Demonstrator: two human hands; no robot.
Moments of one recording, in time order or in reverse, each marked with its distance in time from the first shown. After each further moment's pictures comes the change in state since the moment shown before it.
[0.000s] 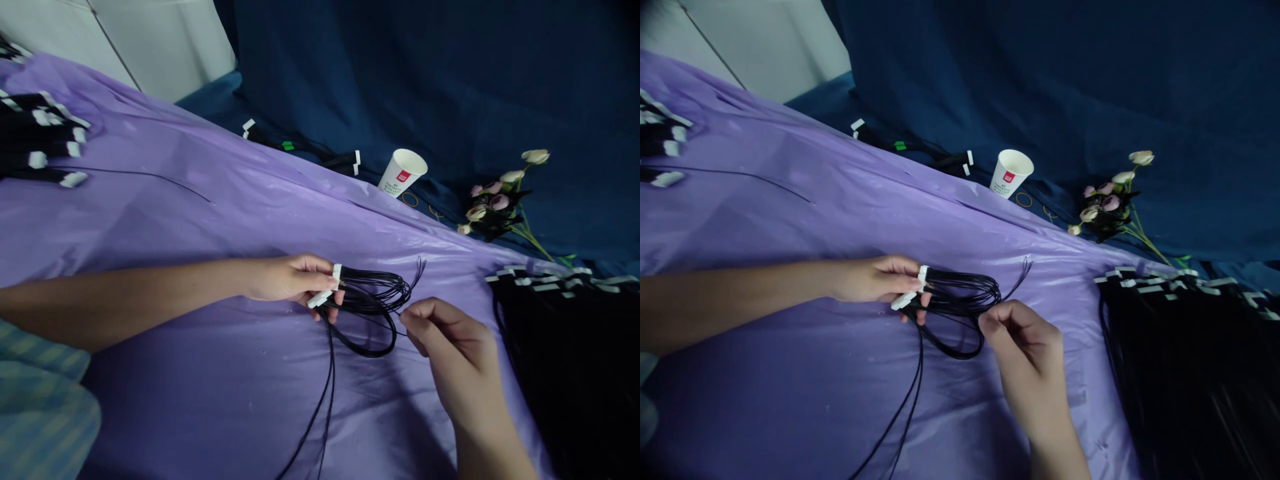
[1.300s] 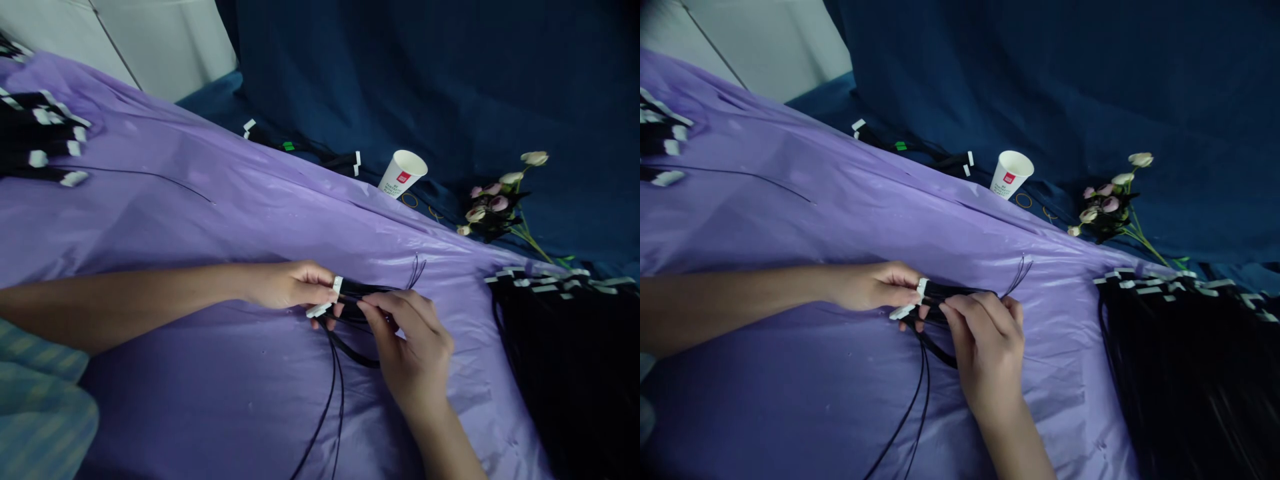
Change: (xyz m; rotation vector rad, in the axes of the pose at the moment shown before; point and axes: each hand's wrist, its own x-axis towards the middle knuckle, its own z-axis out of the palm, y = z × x) left_hand -0.001 0.003 0.002 0.193 -0.110 0.061; right_hand 0.008 0.006 0.036 -0.498 0.136 -0.794
